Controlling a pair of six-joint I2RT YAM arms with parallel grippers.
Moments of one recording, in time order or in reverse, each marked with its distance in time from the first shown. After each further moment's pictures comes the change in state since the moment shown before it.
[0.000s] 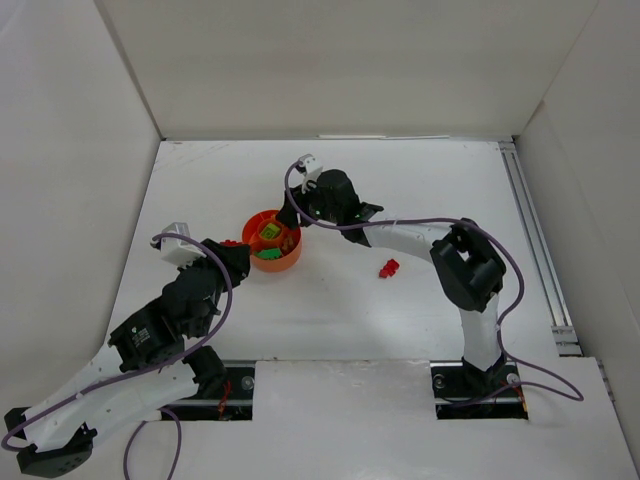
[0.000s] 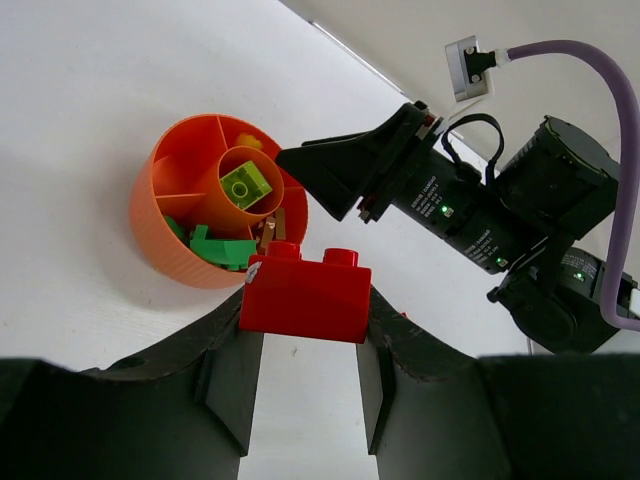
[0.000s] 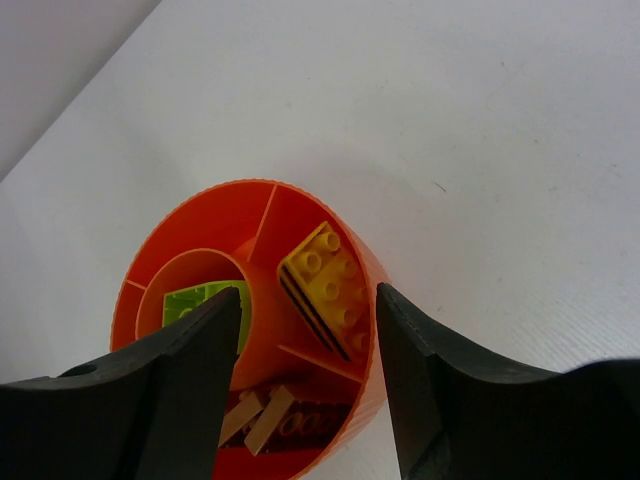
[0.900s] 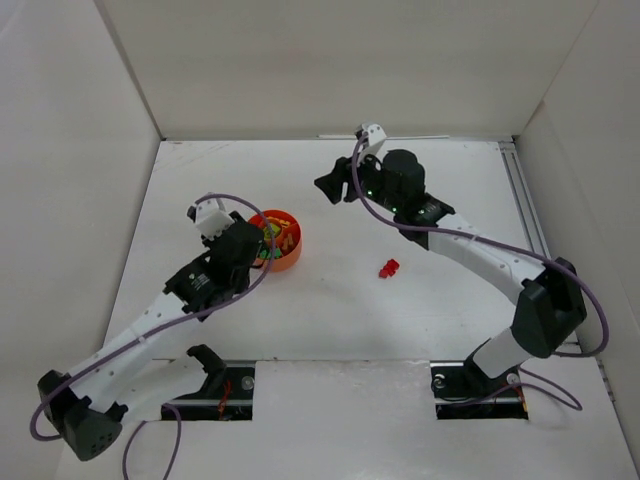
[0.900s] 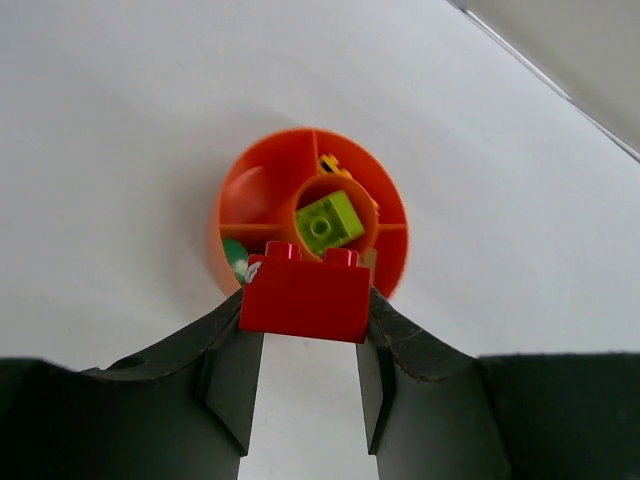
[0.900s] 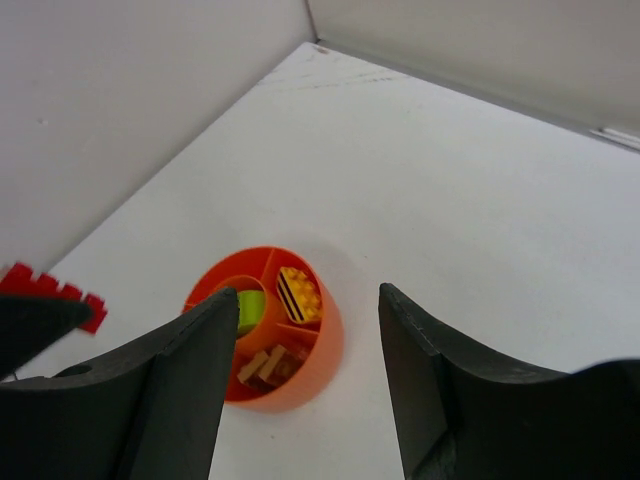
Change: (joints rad) left arm 0.148 0.373 0.067 0.021 -0.019 -0.044; right arm -0.101 -0.436 -0.159 -0.025 0.023 -0.031
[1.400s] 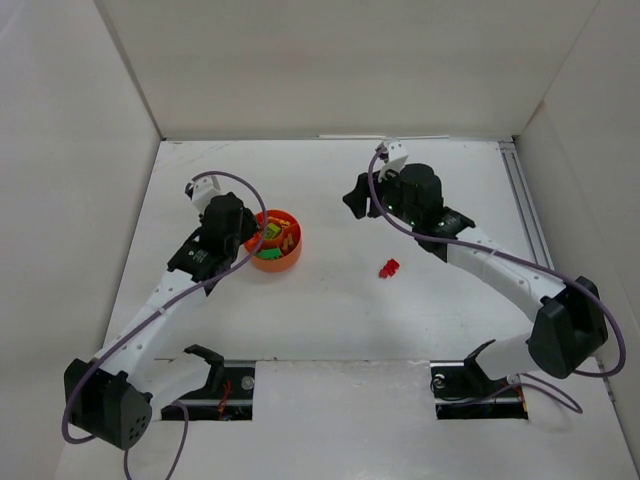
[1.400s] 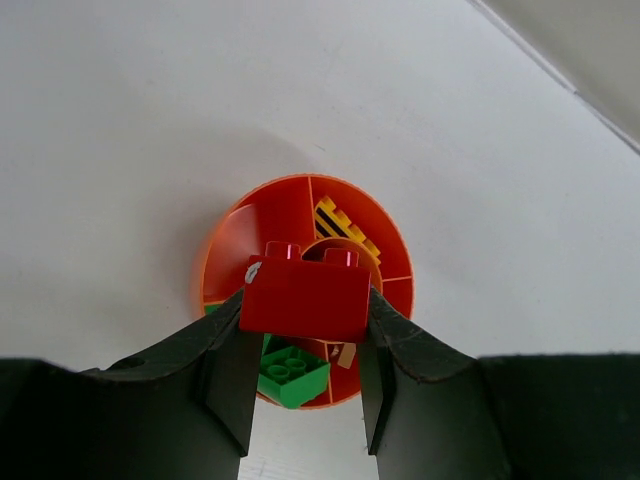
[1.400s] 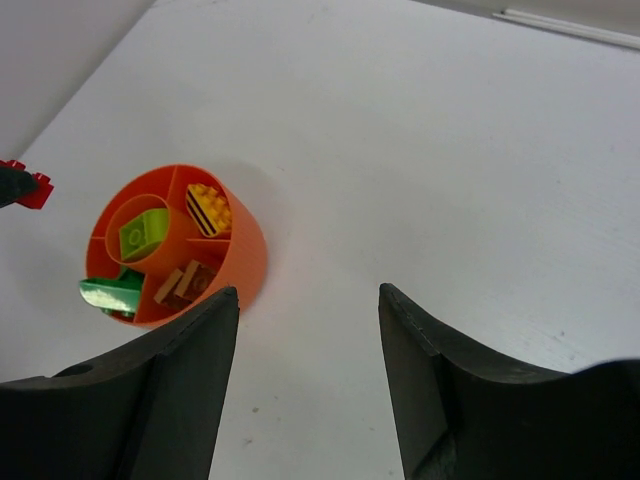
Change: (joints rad) left arm 0.376 0.150 0.000 0.238 0.385 0.196; right arm -0.075 -0.169 -0.189 -0.143 0.084 -0.034
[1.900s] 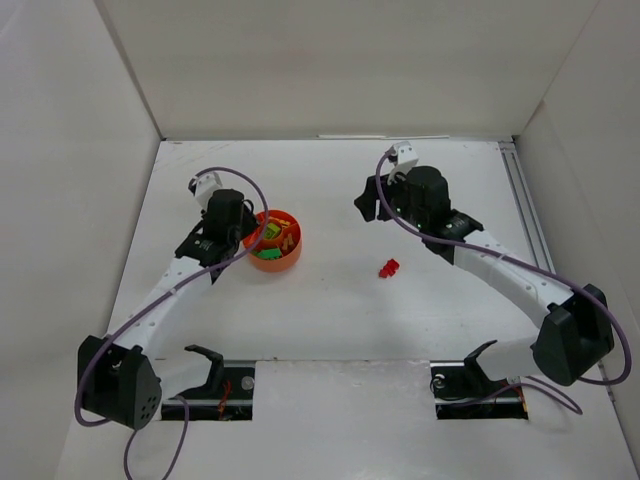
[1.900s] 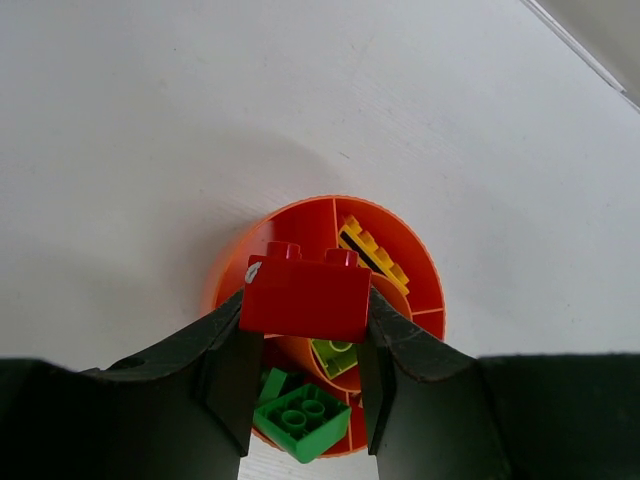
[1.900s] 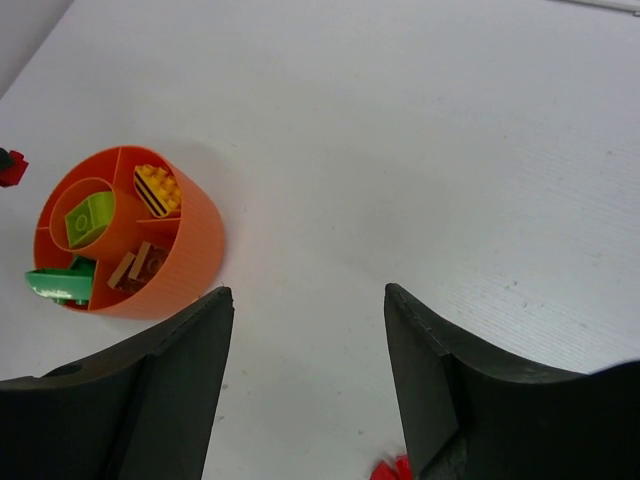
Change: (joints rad) left arm 0.060 0.127 -0.005 0.074 0.051 0.027; right arm -0.038 -0.049 -0.039 -0.082 0.061 -0.003
